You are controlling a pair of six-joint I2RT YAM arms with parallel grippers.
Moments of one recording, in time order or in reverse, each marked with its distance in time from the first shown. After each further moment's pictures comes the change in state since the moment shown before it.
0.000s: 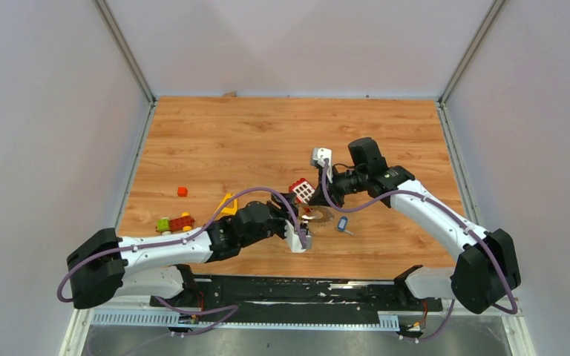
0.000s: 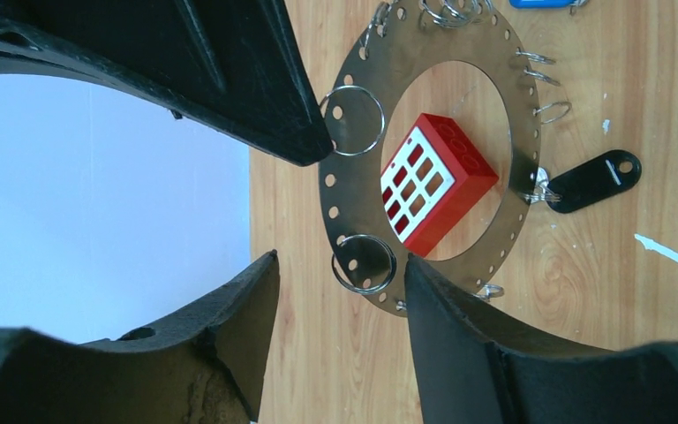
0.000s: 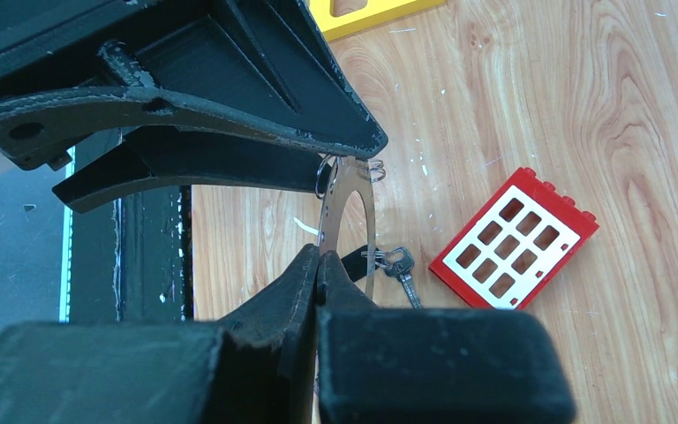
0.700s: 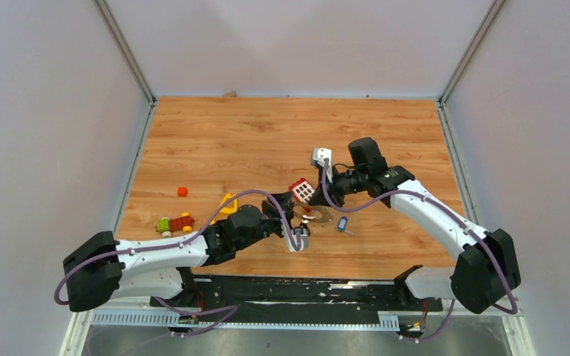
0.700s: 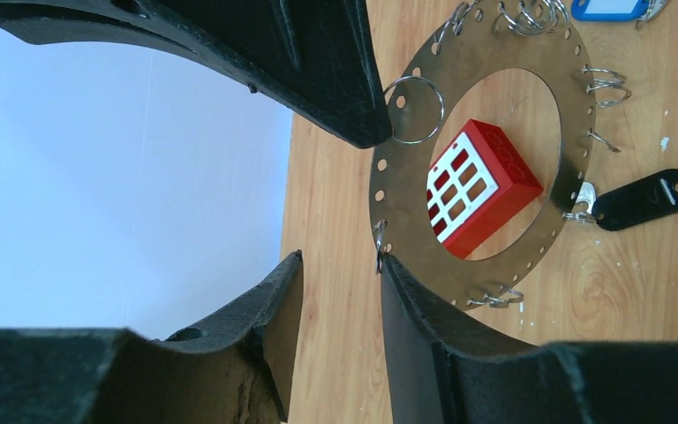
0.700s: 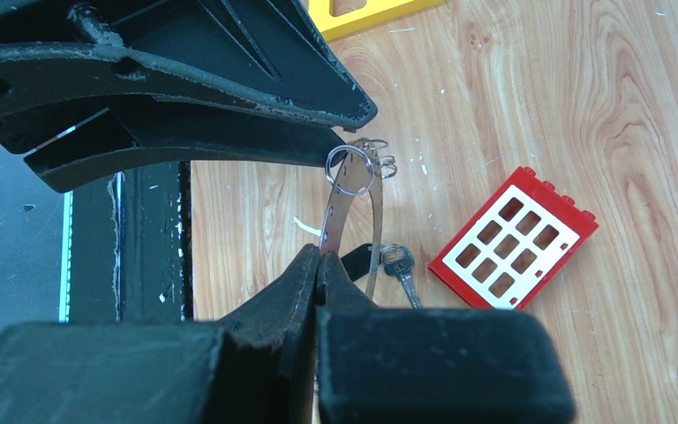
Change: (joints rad) left arm 0.000 -0.036 -0.083 0.172 -0.045 0.010; right arm 0.000 0.000 0.000 0.000 0.000 0.000
